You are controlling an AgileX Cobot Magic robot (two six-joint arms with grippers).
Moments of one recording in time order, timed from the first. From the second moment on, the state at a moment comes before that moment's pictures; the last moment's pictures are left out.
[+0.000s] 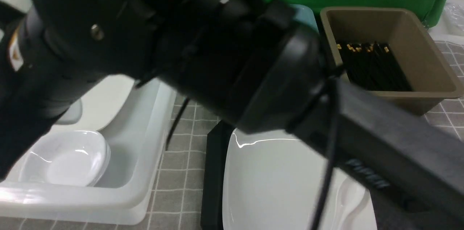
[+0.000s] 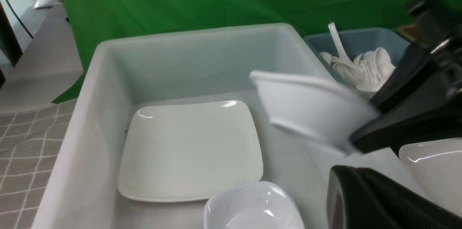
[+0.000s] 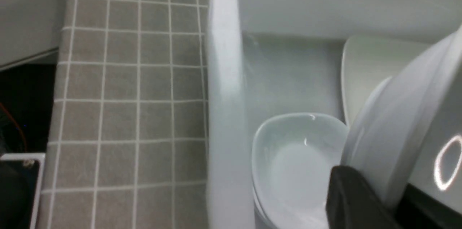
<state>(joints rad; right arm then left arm) 1.15 2.23 -2.47 0.08 0.92 -0.40 -0.61 0.12 -0.85 0.49 1.08 -0.29</state>
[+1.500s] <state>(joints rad) 1.06 2.37 -2.72 0.10 1.17 -0.21 -0.61 0.11 -0.84 0.27 0.92 -0.24</state>
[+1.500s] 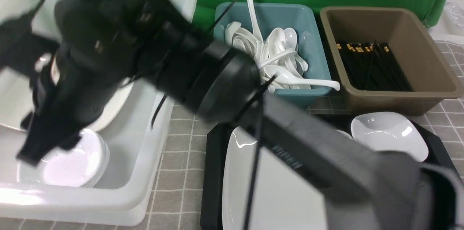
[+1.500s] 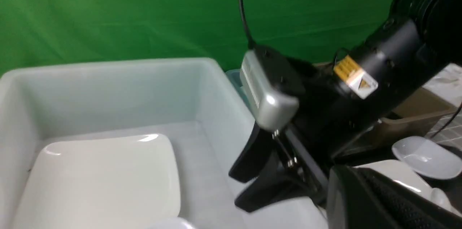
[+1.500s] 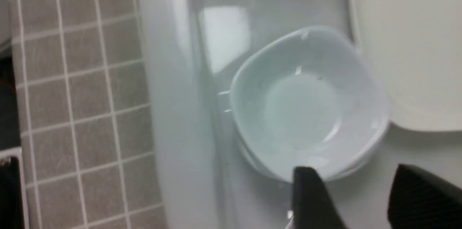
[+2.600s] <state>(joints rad) 0.26 1.59 -0.92 -0.20 0.51 -0.42 -0.61 0.65 -0.84 -0.31 0.68 0.34</state>
